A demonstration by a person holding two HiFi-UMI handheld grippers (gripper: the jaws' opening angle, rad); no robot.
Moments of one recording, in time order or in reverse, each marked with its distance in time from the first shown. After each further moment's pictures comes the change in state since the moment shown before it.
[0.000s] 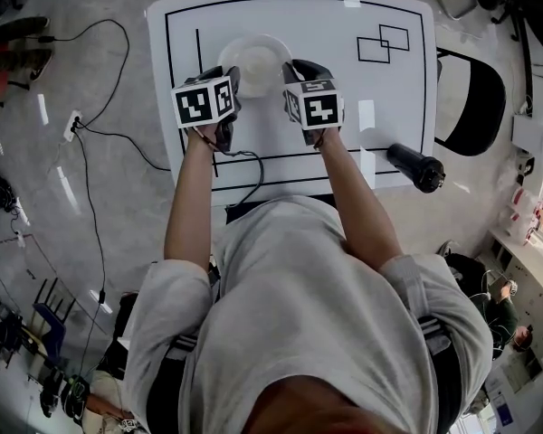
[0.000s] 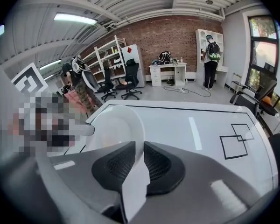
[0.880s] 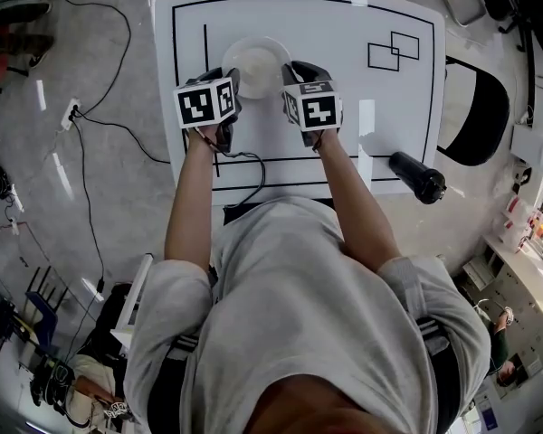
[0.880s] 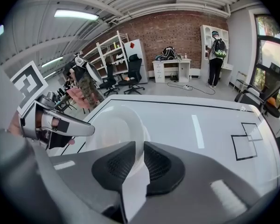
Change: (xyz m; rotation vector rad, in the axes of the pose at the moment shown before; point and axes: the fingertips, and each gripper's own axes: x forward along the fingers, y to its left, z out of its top) left arm 0.009 0.026 -0.009 -0.040 0.033 0.042; right arm 0.027 0.013 -0.003 -0.024 0.048 0.032
